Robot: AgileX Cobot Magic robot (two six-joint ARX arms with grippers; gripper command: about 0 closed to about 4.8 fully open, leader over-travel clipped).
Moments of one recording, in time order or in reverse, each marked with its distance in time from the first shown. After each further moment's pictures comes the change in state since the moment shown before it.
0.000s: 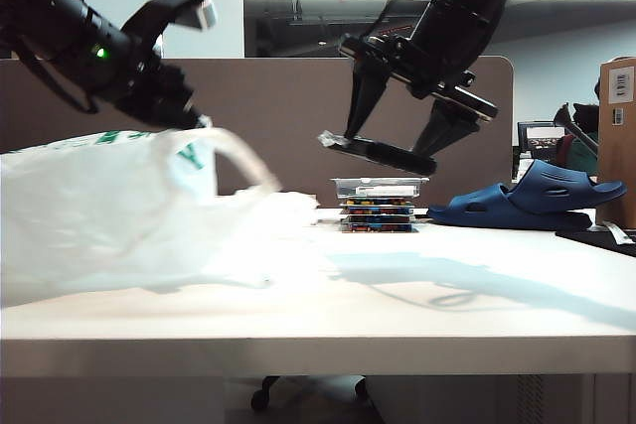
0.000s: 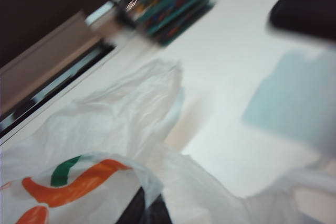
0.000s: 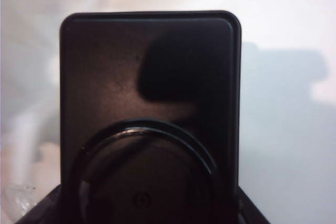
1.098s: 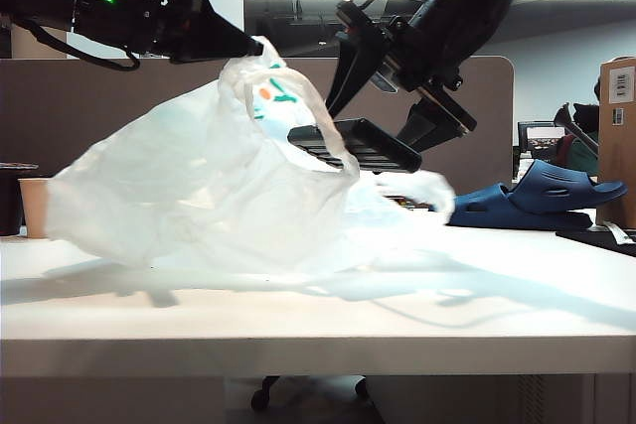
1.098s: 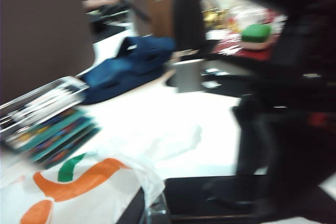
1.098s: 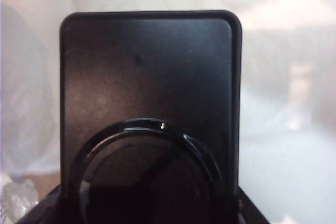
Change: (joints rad) left arm 0.000 -0.002 0.002 0.245 0.498 -0.216; right arm 0.001 0.000 0.000 -0.120 -0.282 -0.100
